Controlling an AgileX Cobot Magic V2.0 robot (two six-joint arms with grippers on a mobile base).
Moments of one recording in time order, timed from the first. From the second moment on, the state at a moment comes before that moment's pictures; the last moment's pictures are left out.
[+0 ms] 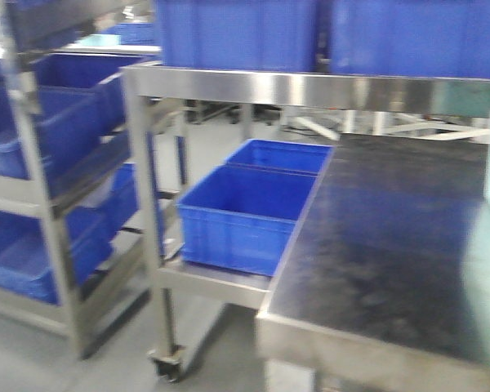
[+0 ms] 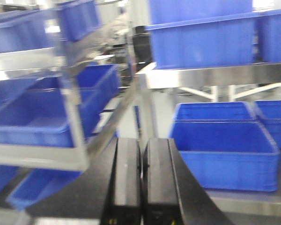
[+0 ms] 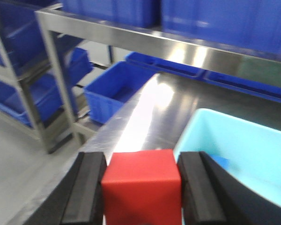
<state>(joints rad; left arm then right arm) -0.11 -0.01 0.01 -0.06 0.00 0.15 0.29 0.51 -0.55 -0.27 0.39 0.33</state>
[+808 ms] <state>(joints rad) -0.11 -0.01 0.01 -0.06 0.00 0.15 0.29 0.51 -0.55 -0.27 0.39 0.33</state>
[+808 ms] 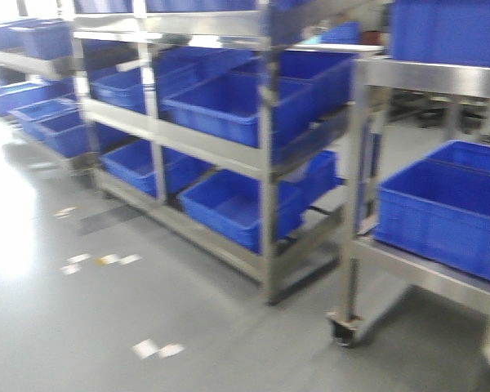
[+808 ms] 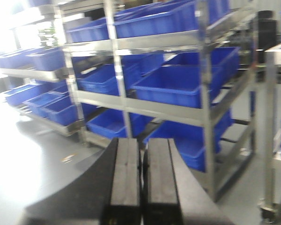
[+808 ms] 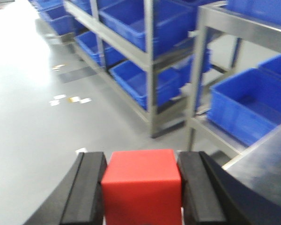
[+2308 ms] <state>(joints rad) -0.11 -0.01 0.01 -0.06 0.00 0.15 0.29 0.51 -0.55 -0.27 0.38 0.33</state>
